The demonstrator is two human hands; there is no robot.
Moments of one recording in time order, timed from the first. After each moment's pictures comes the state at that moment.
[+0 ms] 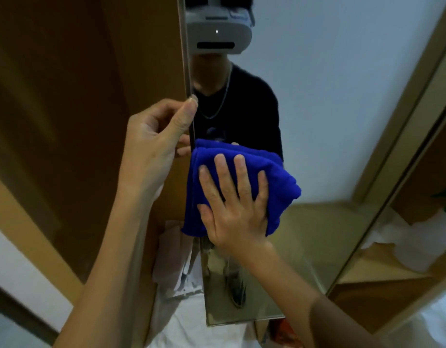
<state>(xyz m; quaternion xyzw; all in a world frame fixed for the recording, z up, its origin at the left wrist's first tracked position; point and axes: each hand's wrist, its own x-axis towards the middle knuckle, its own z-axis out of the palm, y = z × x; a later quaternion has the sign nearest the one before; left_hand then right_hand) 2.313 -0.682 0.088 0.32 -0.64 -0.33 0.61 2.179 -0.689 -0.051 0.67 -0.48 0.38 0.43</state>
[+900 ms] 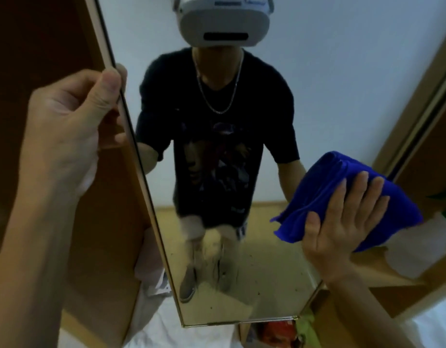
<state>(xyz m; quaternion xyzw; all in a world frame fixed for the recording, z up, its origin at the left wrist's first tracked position) 2.336 -0.723 0.074 0.35 -0.63 -0.27 0.64 1.983 -0.687 -0.106 0.54 -0.54 0.47 0.44</state>
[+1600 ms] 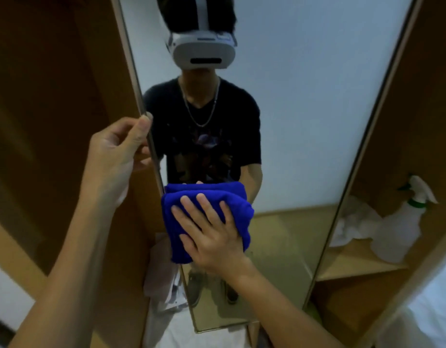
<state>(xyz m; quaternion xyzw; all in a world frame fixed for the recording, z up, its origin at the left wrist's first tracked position) 2.307 -0.675 0.092 0.36 -0.61 -0.35 0.61 2.153 -0.680 -0.096 0.71 -0.44 0.37 0.41</state>
